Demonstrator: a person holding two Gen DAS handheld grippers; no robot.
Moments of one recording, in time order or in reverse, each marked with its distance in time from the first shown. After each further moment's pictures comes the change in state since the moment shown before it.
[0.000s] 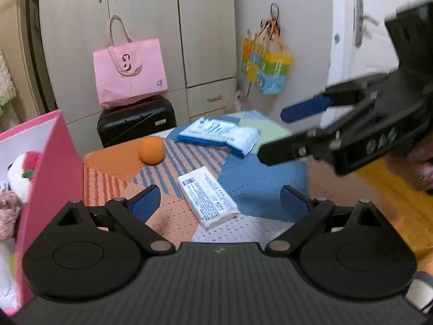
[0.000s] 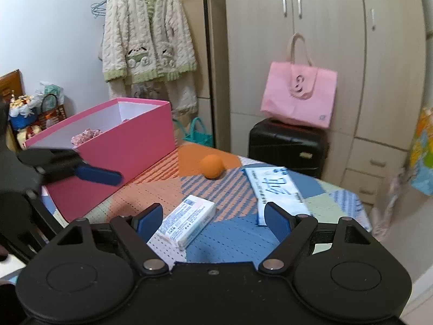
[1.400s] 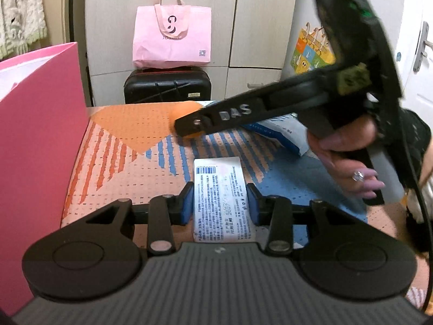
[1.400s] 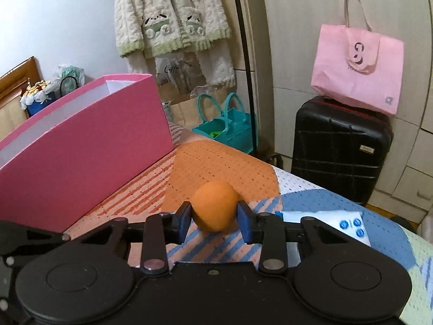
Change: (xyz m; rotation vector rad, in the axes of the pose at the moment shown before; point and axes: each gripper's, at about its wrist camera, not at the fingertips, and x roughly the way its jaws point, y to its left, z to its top) left arm 0.067 0.027 -0.009 -0.270 0.056 0.092; right arm 0.170 -0.037 0.044 -0.028 0.115 0.207
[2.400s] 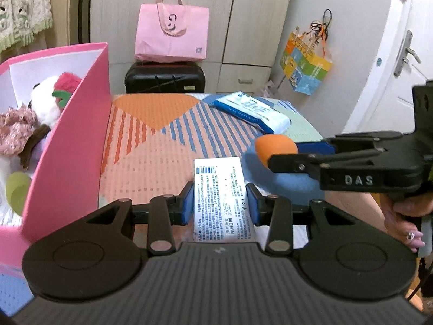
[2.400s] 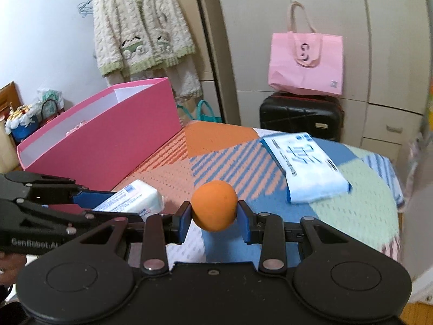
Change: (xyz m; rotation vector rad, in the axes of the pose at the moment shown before) left arm -0.081 0.012 -0.017 -0.028 0.037 -0.071; right arm -0.113 0.060 -0.077 0.147 -0.070 -0.155
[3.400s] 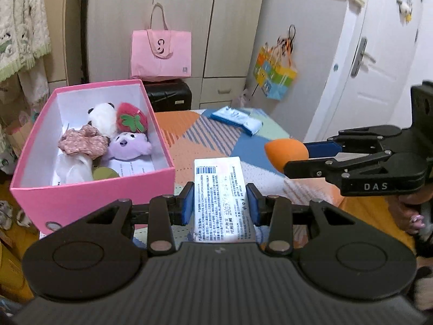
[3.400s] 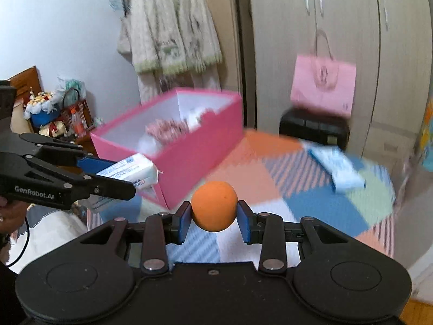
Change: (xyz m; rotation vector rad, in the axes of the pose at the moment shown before) left arm -0.180 0.051 -0.011 0.074 -0.035 -0.106; right arm -0.108 0.152 -0.007 -0.104 -0.033 -0.026
